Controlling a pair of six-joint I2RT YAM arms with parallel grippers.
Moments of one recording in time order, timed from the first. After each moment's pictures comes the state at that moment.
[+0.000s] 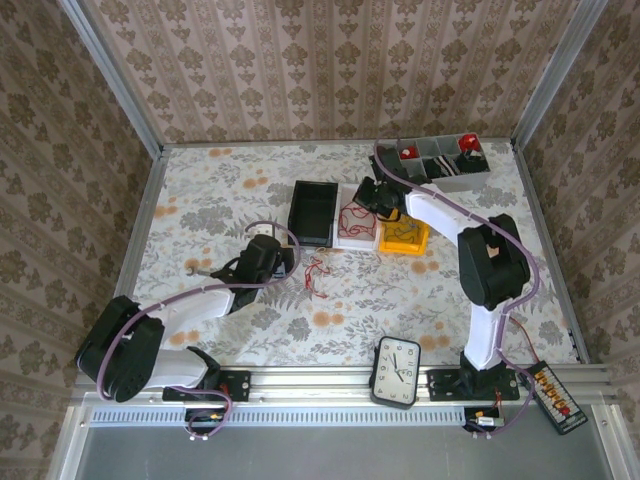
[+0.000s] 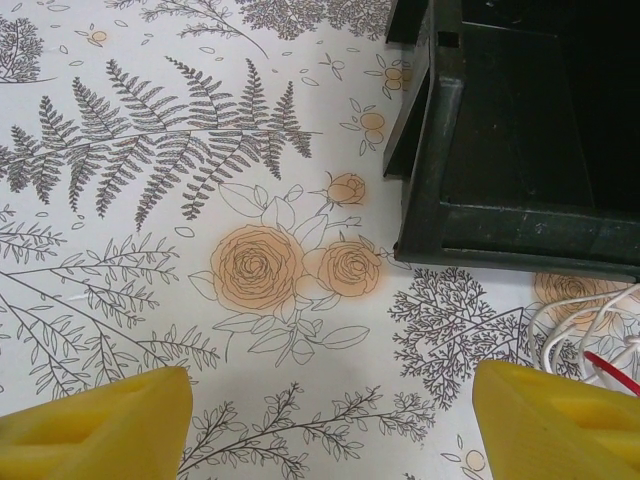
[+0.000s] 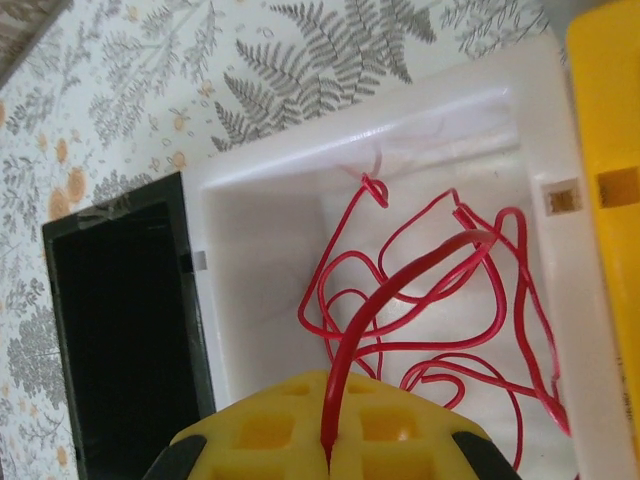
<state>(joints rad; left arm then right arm) -0.67 1.30 0.54 0.02 -0.34 -0.47 0.38 1.93 1.46 -0.42 -0.12 0.87</state>
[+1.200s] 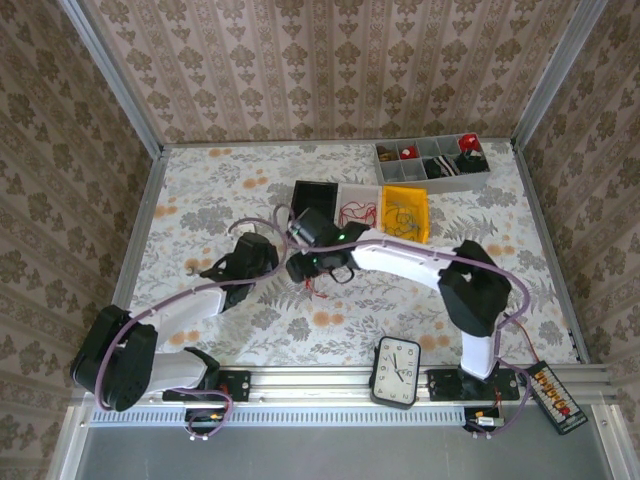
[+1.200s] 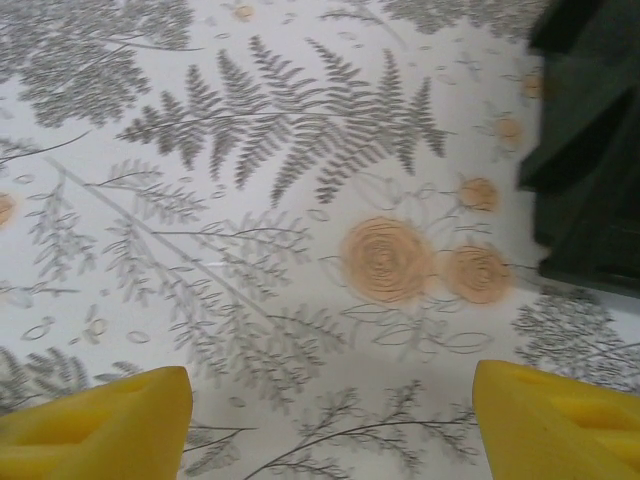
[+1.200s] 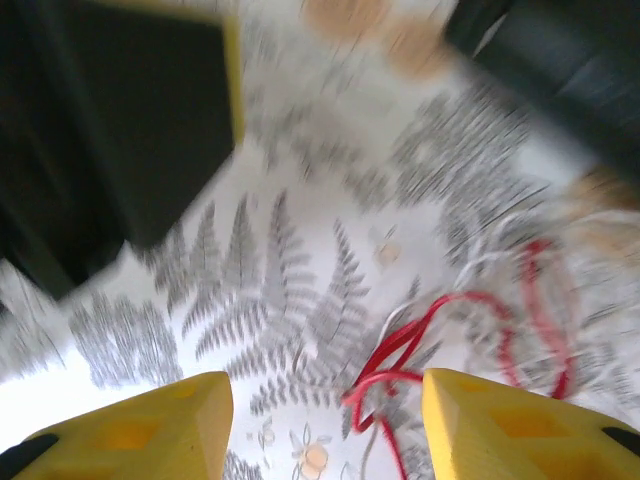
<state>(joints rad) -0.58 1.24 0.53 -0.11 -0.40 -0.54 0.89 1.89 1.41 -0.59 -0.07 0.33</state>
